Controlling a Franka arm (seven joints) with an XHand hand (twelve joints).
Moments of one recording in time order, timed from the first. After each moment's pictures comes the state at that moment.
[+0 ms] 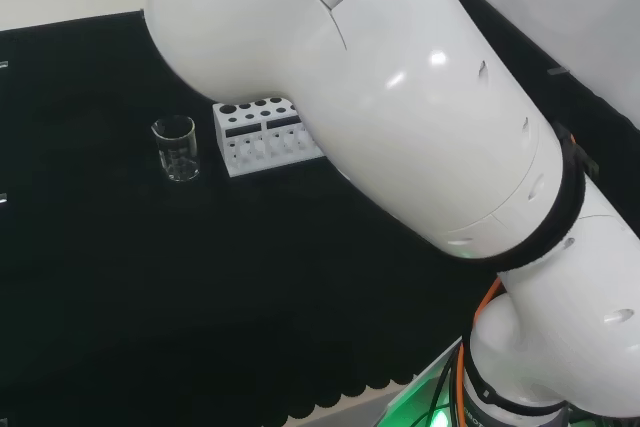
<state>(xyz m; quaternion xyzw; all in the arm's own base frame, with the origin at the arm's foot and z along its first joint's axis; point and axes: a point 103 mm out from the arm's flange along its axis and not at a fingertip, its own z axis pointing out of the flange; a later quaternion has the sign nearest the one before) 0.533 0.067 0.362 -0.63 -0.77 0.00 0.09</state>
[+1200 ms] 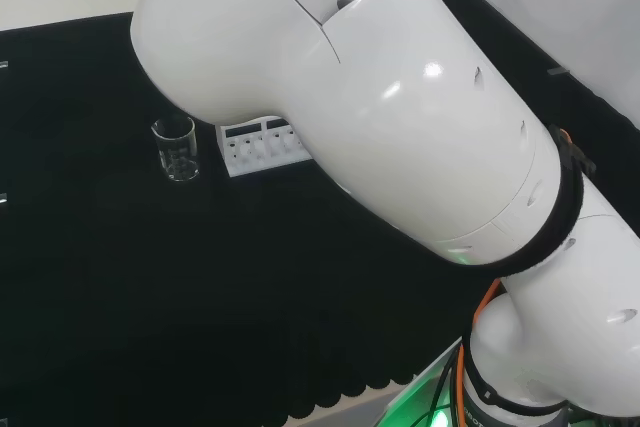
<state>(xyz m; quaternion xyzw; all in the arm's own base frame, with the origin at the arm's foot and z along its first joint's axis) 0.524 0.087 0.333 -0.62 -0.78 0.02 0.09</state>
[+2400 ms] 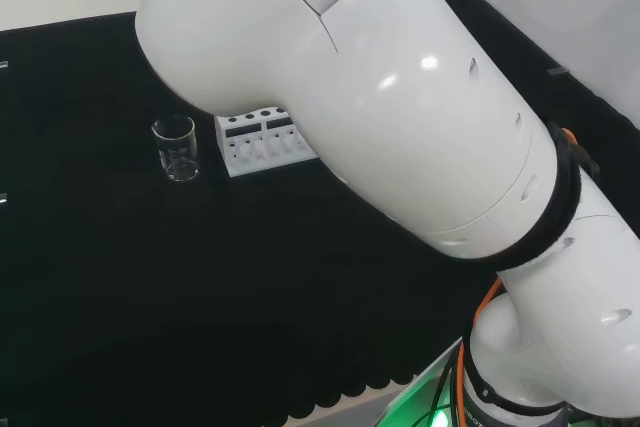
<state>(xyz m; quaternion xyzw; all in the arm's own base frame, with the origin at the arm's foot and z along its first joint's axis) 0.536 0.083 0.337 -0.62 -0.78 0.02 0.09</state>
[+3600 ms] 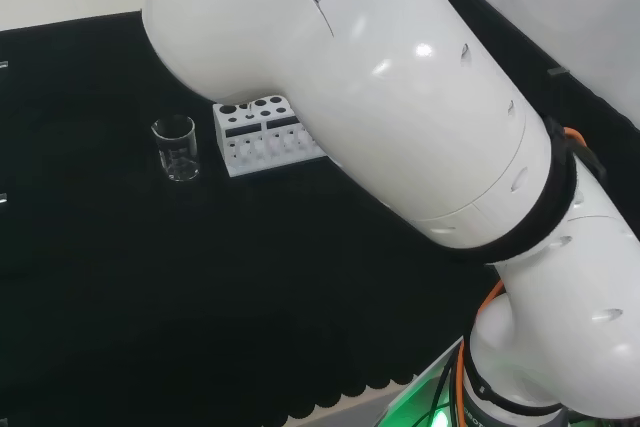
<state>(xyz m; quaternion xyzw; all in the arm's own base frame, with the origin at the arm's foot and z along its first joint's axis) 0.543 0.072 0.325 -0.62 -0.77 0.02 0.10</state>
